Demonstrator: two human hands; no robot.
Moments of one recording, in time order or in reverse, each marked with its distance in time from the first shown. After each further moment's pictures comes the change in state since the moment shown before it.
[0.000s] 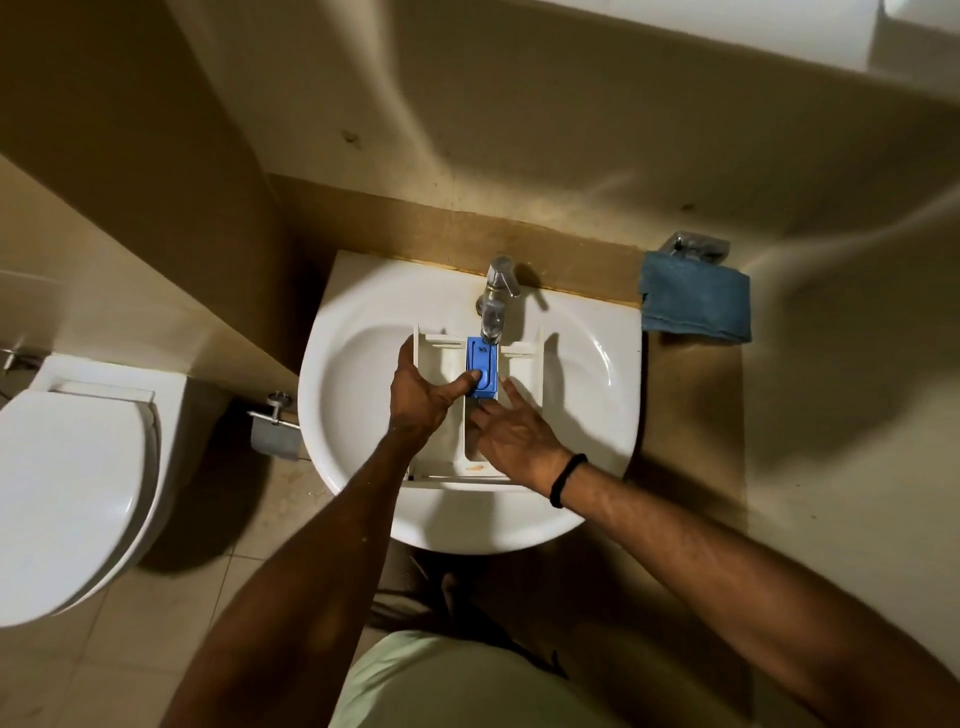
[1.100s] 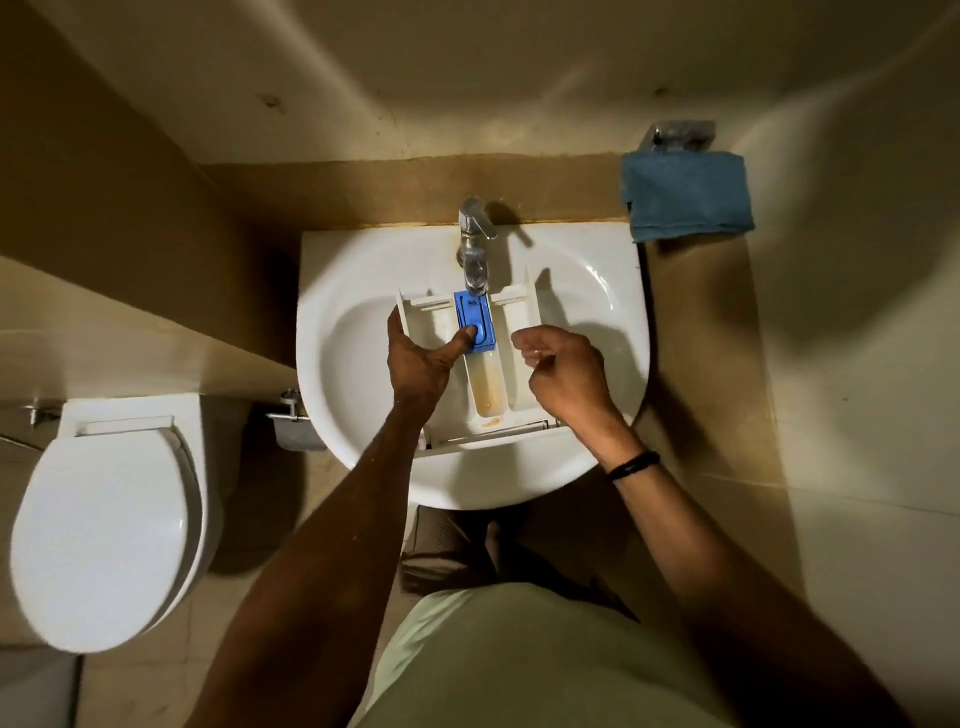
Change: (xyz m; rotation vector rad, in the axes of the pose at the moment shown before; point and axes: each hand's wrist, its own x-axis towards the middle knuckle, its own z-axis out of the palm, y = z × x) left_hand 0.002 -0.007 -0.002 -0.042 -0.005 0.005; right_hand -0.031 -0.009 -0.010 1.333 0.638 0.829
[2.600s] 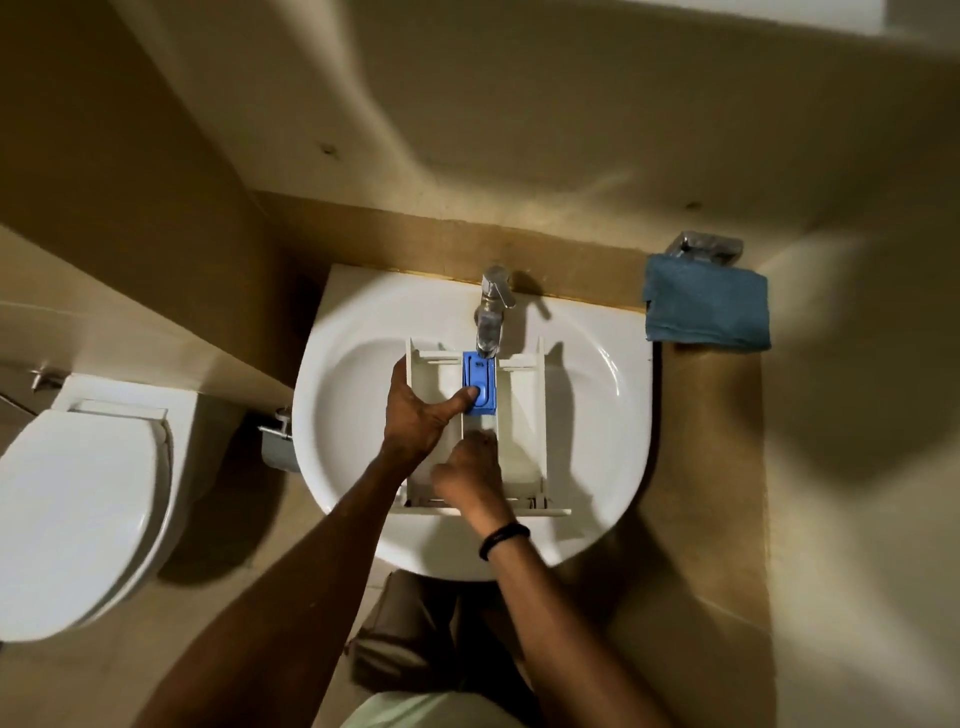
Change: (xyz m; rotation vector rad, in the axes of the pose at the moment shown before) left_hand 0.000 -0.004 0.004 -0.008 -0.007 0.014; right_hand -0.010 -0.016 0.095 -0.229 -0.295 0.234
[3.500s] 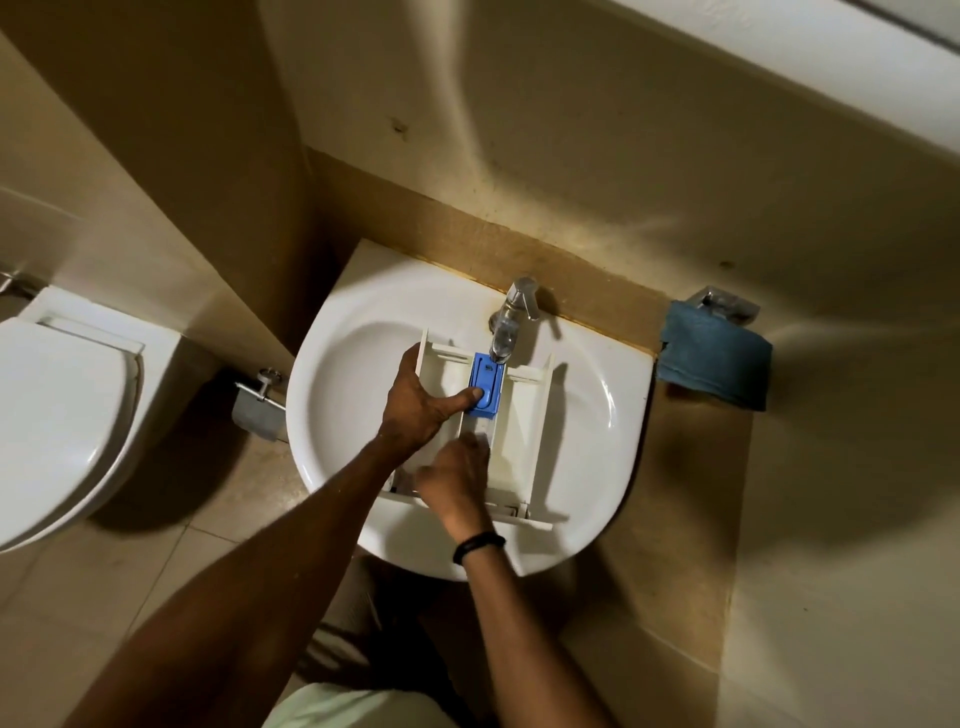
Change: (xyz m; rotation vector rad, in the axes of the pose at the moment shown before) left_hand -0.003 -0.006 0.002 -0.039 0.021 0.035; right_hand -0.003 0.005 0.003 -0.168 0.110 -0.077
